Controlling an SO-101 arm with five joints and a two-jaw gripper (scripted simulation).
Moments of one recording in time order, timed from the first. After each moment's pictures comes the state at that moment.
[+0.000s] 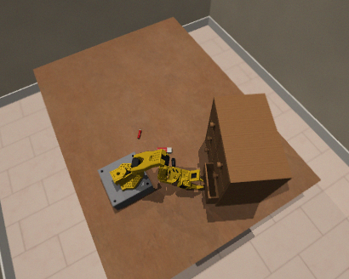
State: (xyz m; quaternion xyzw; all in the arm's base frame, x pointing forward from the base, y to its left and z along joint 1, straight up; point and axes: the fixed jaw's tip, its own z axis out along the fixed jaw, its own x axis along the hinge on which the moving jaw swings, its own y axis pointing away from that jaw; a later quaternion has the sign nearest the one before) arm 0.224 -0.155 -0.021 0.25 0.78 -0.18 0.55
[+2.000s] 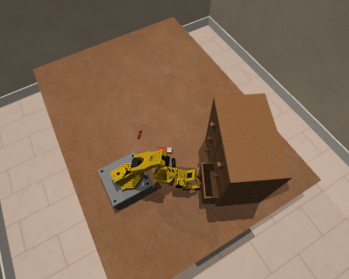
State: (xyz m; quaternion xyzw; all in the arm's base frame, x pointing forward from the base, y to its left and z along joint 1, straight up) arm 0.211 -0.148 -0.018 0.26 0.77 -0.18 0.55
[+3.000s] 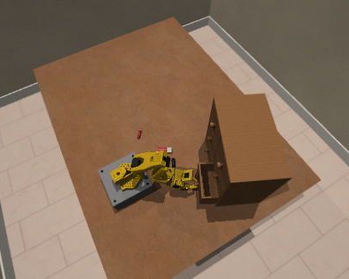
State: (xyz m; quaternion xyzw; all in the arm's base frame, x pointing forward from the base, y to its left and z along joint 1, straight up) arm 0.203 -0.143 -0.017 0.26 0.77 -0.19 0.55
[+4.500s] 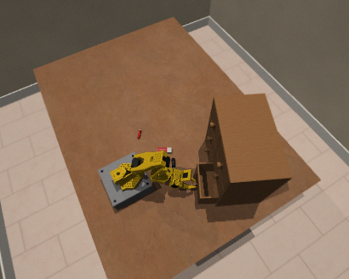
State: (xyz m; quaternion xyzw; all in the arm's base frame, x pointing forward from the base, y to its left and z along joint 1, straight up) arm 0.197 -0.140 -0.018 0.26 0.77 -0.18 0.55
